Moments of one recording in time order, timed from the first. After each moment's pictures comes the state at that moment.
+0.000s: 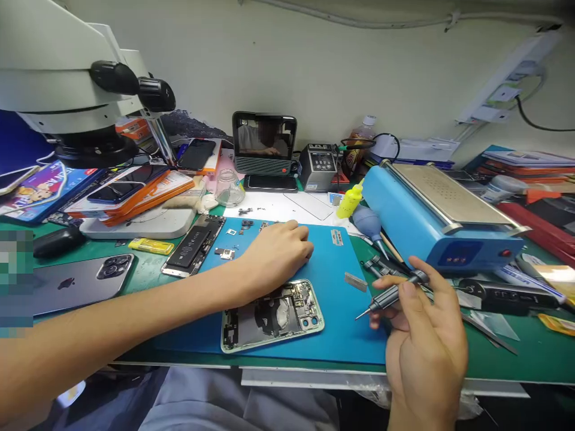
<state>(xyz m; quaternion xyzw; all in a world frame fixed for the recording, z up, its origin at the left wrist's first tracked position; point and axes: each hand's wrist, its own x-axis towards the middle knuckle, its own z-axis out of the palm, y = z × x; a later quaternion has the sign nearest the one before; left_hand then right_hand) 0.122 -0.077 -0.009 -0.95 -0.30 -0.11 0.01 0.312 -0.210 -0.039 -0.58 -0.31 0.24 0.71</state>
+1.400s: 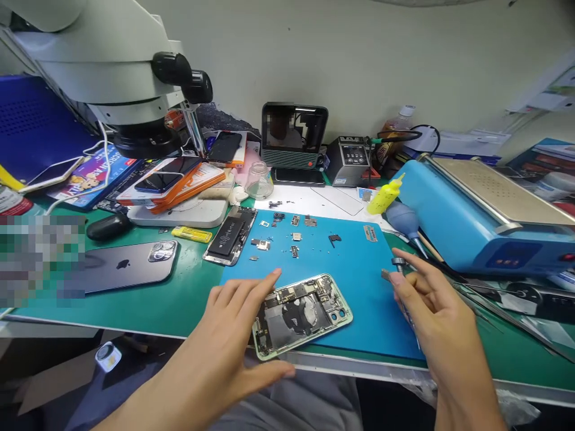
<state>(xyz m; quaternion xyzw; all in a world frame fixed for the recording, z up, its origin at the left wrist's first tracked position) -0.015 -0.213 -0.047 -0.83 -0.47 -0.19 -0.23 0.312 -0.201 -0.043 -0.70 -0.47 0.21 0.49</state>
